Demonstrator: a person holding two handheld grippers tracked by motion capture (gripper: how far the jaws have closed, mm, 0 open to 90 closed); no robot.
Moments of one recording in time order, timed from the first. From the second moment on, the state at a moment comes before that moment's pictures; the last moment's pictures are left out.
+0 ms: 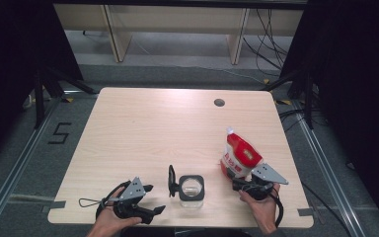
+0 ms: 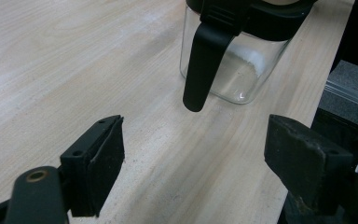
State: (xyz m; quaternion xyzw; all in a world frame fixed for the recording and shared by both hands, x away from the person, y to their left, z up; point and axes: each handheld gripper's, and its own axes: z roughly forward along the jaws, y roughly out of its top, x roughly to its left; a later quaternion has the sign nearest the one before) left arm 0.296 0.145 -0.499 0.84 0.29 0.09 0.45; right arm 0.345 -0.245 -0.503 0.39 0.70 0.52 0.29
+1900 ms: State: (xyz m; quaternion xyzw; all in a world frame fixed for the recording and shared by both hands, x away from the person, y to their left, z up) left arm 0.296 0.142 -0.501 0.85 0.27 0.09 0.45; right arm 0.376 -0.251 -0.515 0.36 0.75 0.51 0.22
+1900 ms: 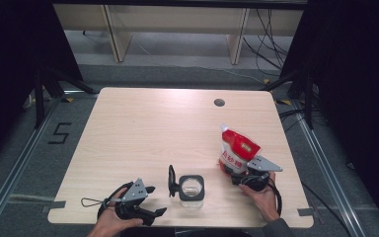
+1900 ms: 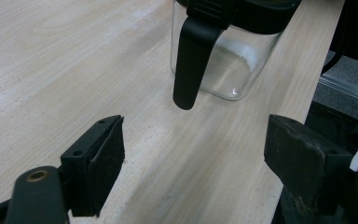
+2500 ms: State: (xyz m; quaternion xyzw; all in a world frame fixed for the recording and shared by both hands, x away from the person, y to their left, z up) left arm 0.296 0.142 -0.500 0.84 0.28 0.08 0.45; right arm 0.380 -0.250 -0.512 0.36 0.76 0.50 0.23
